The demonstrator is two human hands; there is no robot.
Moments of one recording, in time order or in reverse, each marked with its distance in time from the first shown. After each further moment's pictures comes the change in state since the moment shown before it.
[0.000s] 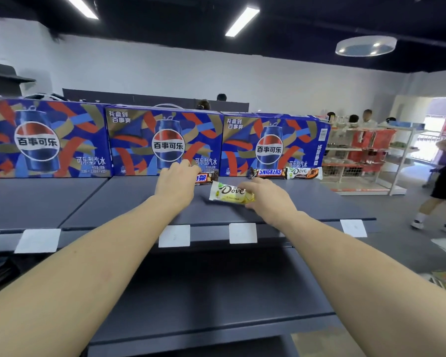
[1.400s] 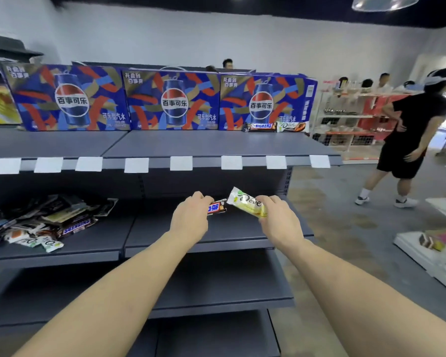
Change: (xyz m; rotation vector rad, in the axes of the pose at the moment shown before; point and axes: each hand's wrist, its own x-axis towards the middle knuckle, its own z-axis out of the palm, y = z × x) left_hand -0.239 0.081 0.001 -0.250 -0.232 -0.038; right_hand -0.239 -0.024 0.043 0.153 0.004 0.232
